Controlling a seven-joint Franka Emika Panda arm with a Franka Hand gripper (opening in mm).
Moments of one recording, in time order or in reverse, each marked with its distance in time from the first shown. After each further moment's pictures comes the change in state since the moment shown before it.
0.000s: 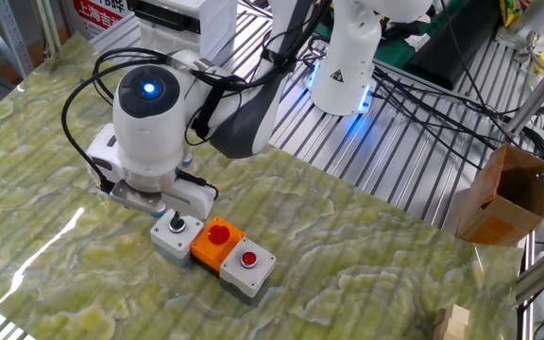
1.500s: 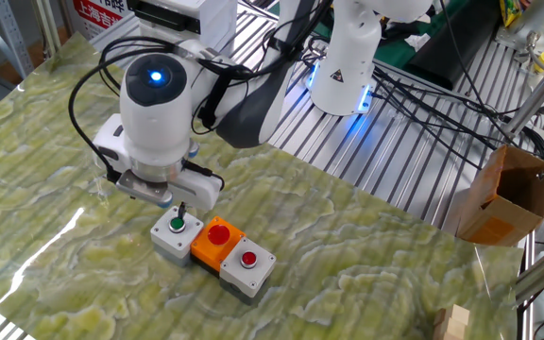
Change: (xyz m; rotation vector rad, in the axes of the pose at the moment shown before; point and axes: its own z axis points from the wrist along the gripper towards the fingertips) arm 0.015 0.003 -0.010 0.000 0.008 0.005
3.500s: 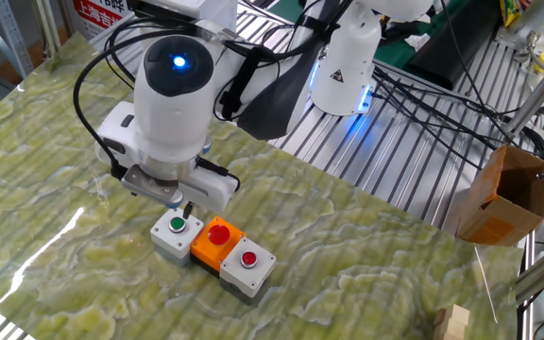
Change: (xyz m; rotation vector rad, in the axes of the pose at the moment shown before) arm -0.023 0.019 -0.063 0.058 -0.004 0.016
